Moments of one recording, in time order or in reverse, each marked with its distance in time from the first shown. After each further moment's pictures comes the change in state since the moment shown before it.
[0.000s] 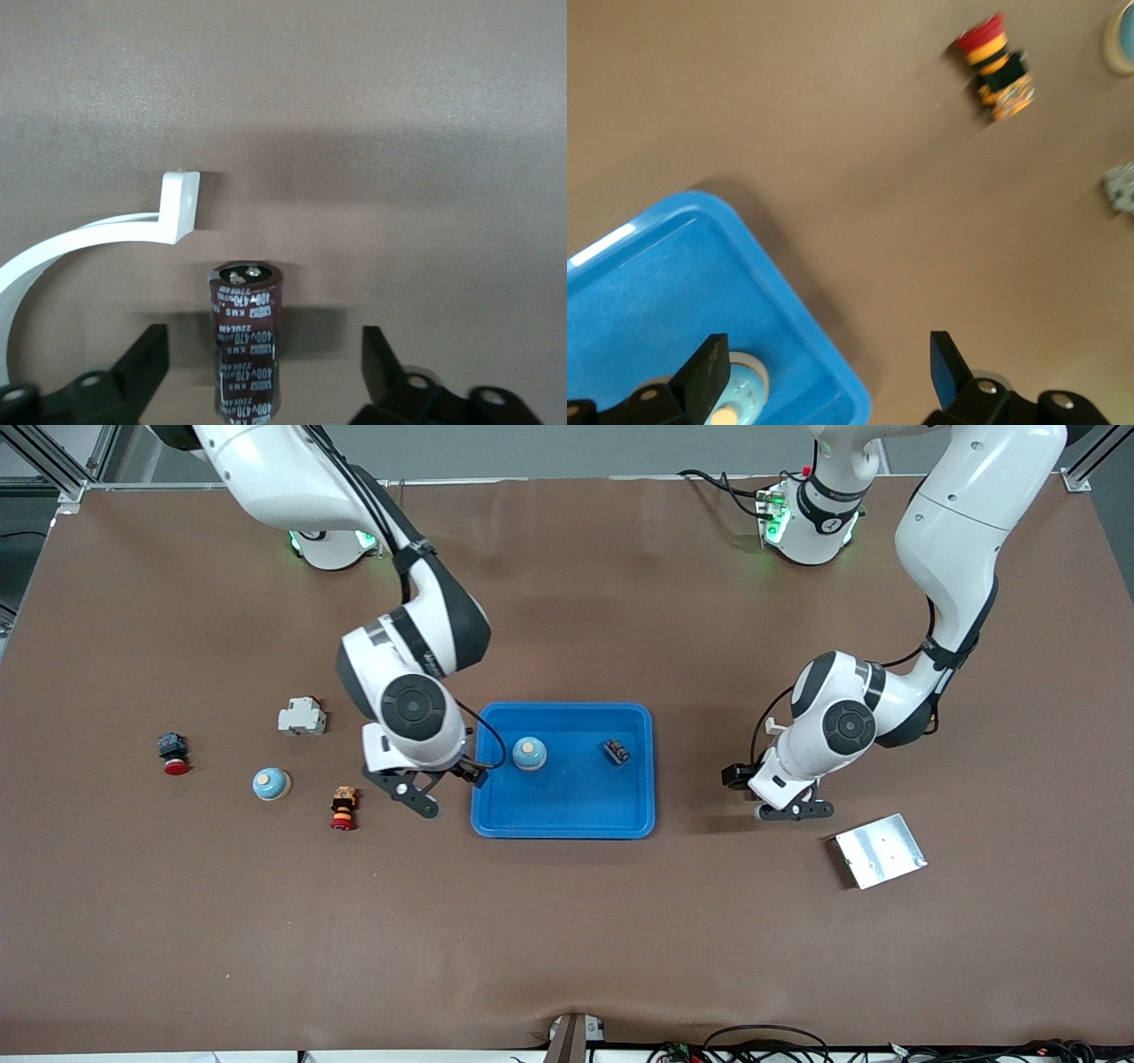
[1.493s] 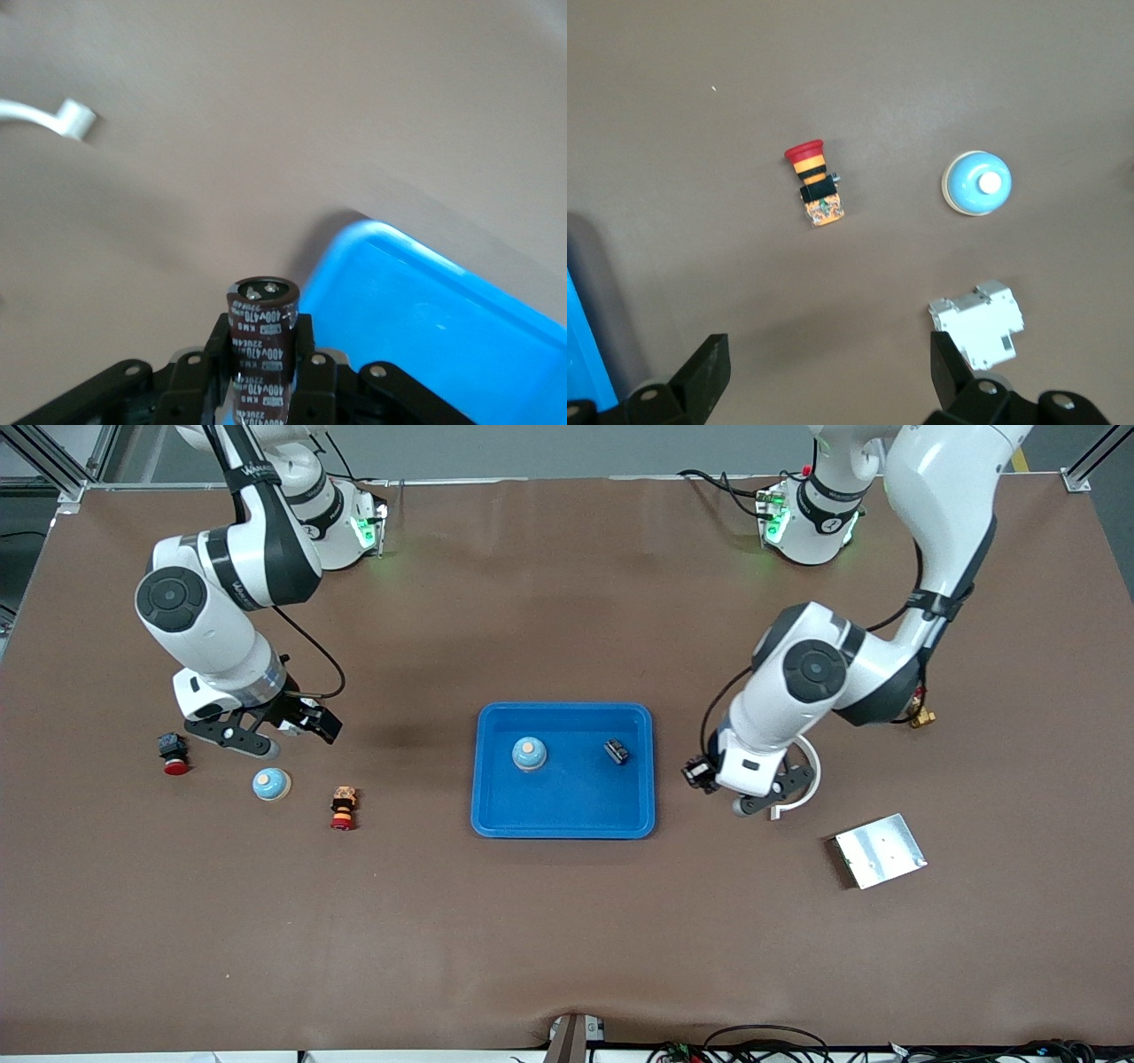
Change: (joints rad) left arm -0.071 -0.104 -0.186 0.216 -0.011 -0.185 -0.679; right arm -0.288 -0.529 -0.006 -0.747 -0.039 0.460 -0.500
